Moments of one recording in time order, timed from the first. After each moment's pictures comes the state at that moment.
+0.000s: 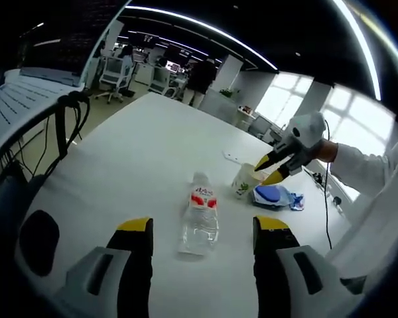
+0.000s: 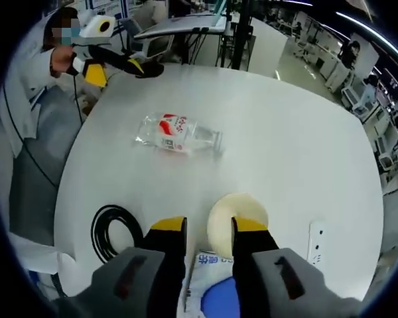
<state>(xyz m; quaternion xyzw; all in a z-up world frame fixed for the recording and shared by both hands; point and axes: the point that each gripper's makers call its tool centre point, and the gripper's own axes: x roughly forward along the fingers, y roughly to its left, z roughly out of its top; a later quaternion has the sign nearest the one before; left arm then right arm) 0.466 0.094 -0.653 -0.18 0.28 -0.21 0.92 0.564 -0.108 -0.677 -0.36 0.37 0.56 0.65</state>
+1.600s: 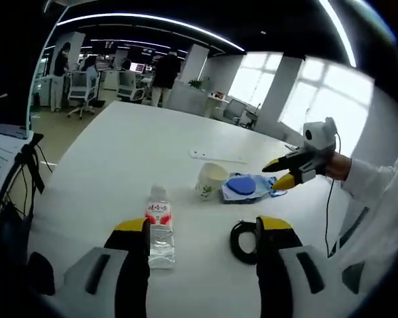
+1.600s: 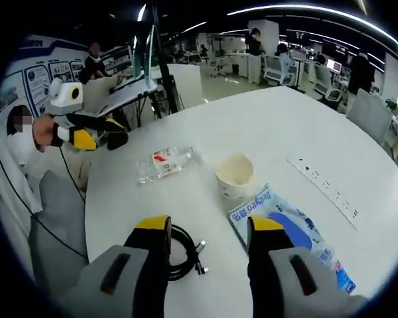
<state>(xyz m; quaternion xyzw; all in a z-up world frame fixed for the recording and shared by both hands) 0.461 0.024 -0.607 -0.09 0.29 -0.30 0.90 0.489 -0.177 -0.638 -0.10 0.36 0.40 0.83</state>
